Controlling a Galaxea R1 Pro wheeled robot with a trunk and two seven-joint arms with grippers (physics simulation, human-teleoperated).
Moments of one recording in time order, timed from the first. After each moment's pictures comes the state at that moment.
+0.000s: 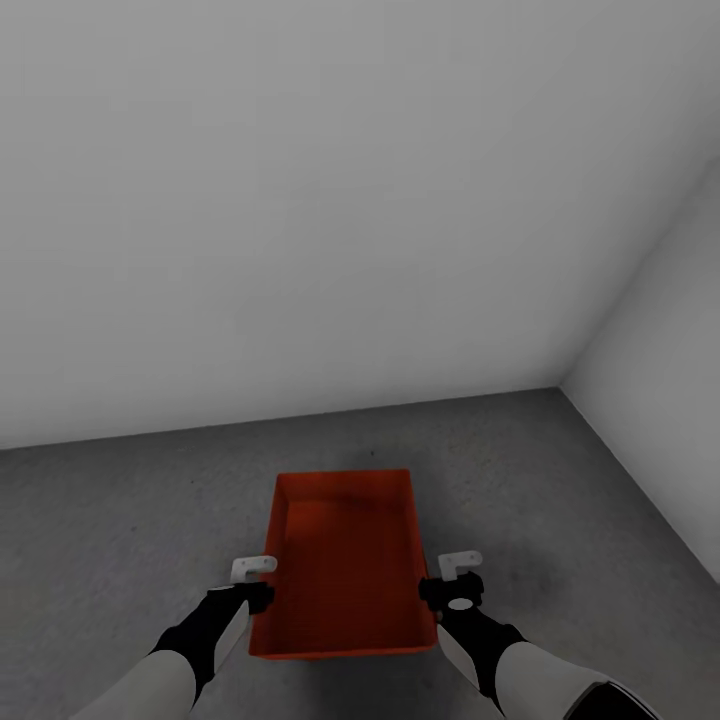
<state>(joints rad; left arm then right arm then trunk) -0.63 -0.06 0.11 -0.37 -0.04 0.27 0.17 -0.70 0.11 0.53 -0.14 -0.34 -0.05 -0.33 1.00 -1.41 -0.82</state>
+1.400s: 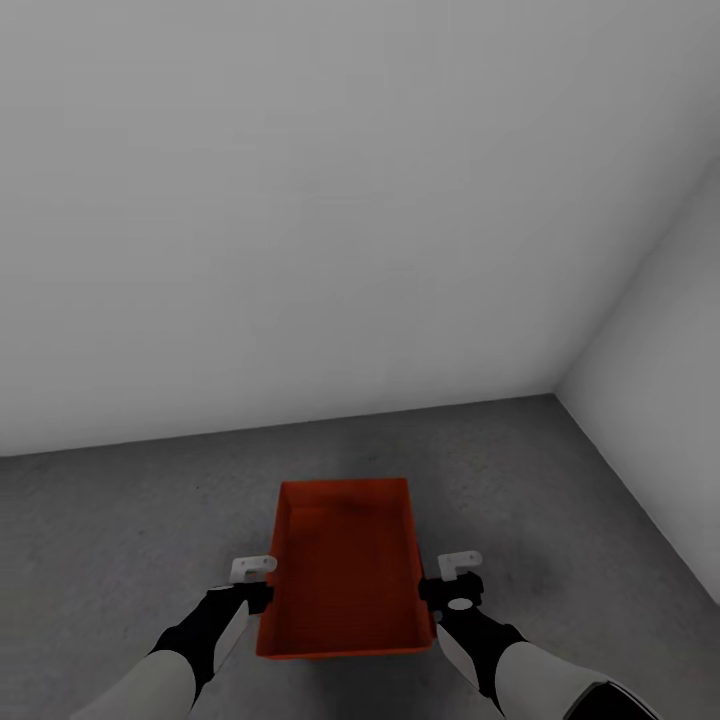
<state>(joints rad) -0.63 -0.06 0.11 -0.37 -0.04 0.27 0.17 -0.70 0.11 0.53 -0.14 -0.34 -0.05 -0.33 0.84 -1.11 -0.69</state>
